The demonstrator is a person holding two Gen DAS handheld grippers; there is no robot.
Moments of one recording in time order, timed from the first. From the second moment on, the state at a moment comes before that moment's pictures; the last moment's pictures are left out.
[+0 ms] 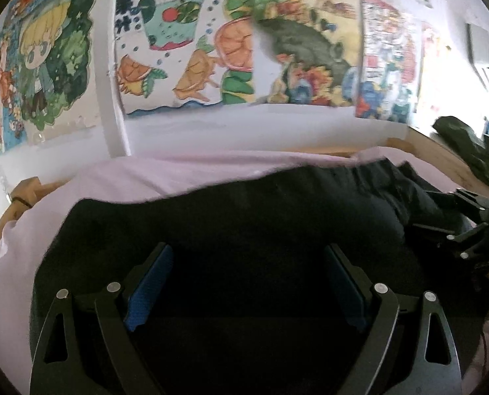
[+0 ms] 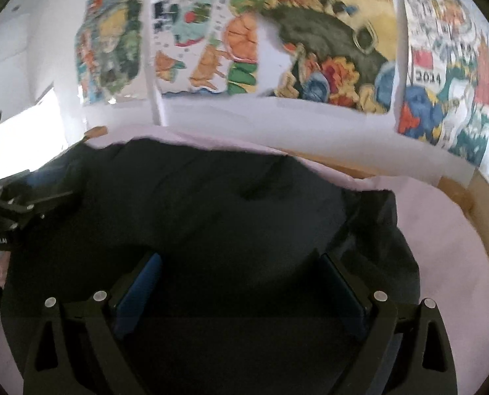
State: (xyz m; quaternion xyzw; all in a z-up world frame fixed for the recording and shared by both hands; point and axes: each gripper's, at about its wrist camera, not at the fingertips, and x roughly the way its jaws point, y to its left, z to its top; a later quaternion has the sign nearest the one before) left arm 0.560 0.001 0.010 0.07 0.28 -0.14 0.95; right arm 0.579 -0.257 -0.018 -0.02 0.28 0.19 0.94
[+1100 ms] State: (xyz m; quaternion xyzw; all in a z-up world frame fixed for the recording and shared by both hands) left arm 0.622 0.018 -0.047 0.05 0.35 -0.11 0.93; right arm 0.628 -0.267 -0.082 0.04 0.33 0.20 0.92
